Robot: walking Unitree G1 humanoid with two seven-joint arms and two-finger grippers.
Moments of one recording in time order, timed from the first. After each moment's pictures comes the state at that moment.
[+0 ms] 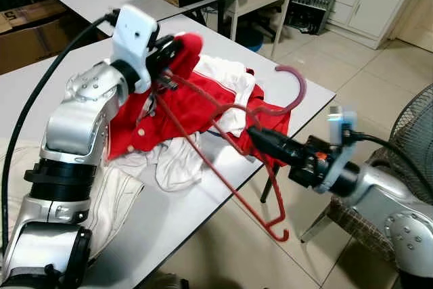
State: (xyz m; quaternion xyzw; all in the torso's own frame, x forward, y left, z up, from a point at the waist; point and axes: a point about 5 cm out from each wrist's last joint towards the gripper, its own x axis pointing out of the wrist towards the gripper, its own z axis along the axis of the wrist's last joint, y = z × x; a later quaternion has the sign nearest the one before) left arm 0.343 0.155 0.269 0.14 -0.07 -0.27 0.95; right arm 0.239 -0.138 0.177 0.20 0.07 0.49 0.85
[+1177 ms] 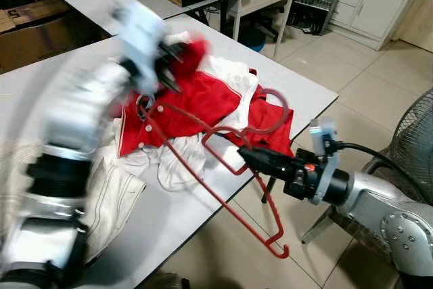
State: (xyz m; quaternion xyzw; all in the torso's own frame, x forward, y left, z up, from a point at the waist) left arm 0.346 0.144 0.260 0.15 -0.01 -0.28 0.95; right arm 0.233 -0.133 0.167 0.17 0.12 0.52 0.83
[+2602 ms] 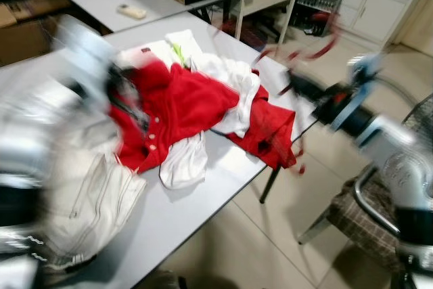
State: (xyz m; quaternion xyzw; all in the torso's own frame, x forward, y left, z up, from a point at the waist) left arm 0.322 0.208 0.224 0.16 0.08 -0.21 0.96; right arm 0.304 -0.171 0.202 0.13 0.01 0.39 0.91
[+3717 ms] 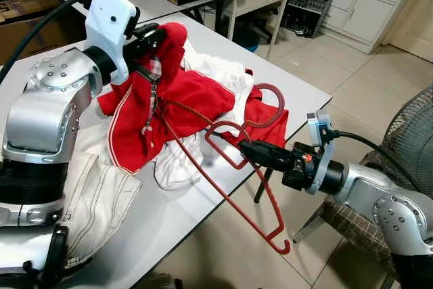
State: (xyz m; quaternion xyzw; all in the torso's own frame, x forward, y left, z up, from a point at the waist) left arm 0.334 0.188 0.288 0.21 -0.05 -0.21 0.95; right arm 0.250 -0.137 0.163 0.21 0.13 0.53 0.81
